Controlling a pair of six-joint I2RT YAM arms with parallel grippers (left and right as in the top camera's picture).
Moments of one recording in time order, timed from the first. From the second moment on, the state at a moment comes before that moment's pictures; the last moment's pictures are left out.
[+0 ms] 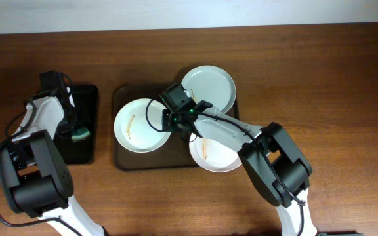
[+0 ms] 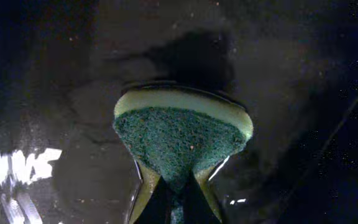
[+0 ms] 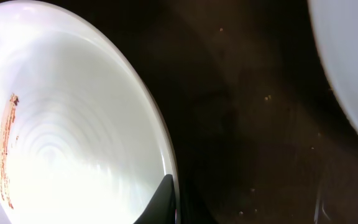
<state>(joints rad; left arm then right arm) 0.28 1.99 1.33 -0.68 -0.09 -0.12 0.68 2.15 1.46 -0.38 -0.08 0.68</state>
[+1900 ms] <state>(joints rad) -0.11 1.92 1.16 -0.35 0.02 0.00 0.62 2.16 1.46 -0.39 -0.24 0.69</state>
